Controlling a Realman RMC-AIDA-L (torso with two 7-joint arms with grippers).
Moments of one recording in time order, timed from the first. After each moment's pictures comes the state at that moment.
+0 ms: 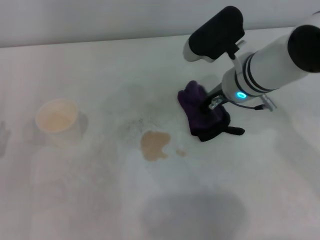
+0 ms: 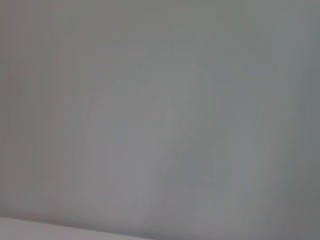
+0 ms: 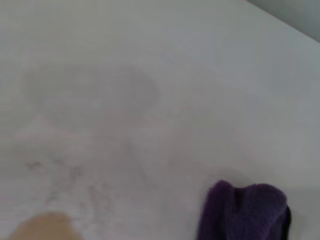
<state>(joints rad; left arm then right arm) -0.29 -2.08 2.82 0.16 -1.43 1.25 -0.23 0.64 2.02 -1.81 -1.06 0.48 0.97 -0.17</state>
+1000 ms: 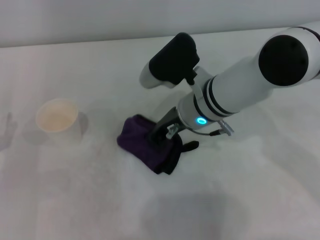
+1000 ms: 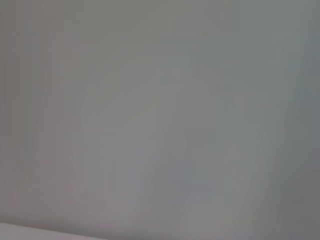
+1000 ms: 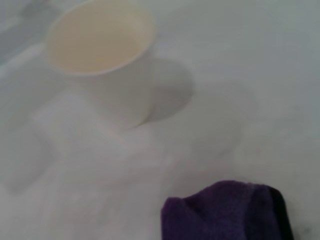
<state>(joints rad) -0.34 -2.08 2.82 0.15 -1.43 1.21 -0.26 0.72 2.03 -1.99 -0.96 0.91 0.85 -0.36</state>
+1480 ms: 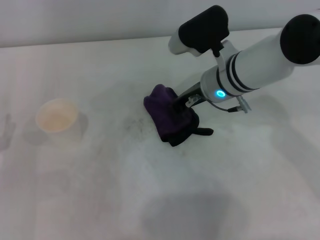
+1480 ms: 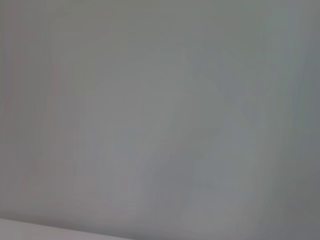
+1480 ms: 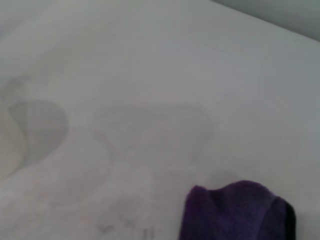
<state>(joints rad) -0.33 -2.08 2.82 0.15 -1.43 1.21 -0.26 0.73 2.02 -1.81 -0.86 0.83 0.81 -0.34</state>
